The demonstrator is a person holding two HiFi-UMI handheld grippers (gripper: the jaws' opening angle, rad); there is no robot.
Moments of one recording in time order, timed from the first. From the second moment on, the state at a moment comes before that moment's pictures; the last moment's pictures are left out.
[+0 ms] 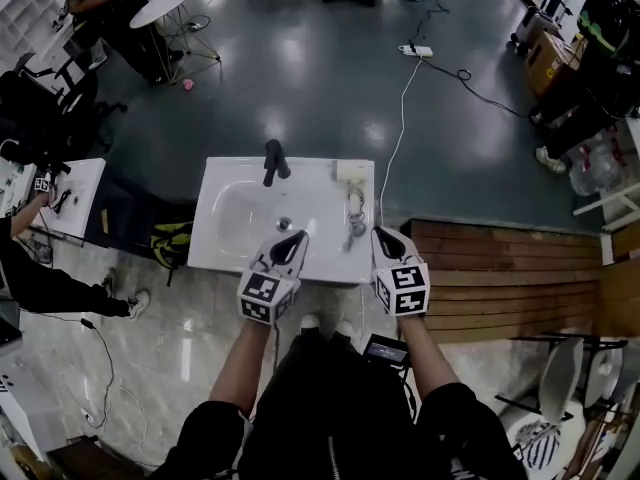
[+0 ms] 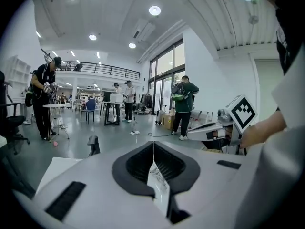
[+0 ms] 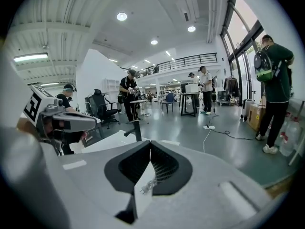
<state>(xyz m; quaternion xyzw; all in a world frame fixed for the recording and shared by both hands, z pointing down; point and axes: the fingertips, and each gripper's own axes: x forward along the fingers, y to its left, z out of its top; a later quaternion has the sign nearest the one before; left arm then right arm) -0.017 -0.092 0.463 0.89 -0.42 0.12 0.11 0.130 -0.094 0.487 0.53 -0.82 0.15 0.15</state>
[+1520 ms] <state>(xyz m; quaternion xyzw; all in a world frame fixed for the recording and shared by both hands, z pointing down) -0.054 -0.047 0.443 0.91 -0.40 0.09 0.08 0.095 -0.039 0.442 0.57 -0.81 0.10 0.12</state>
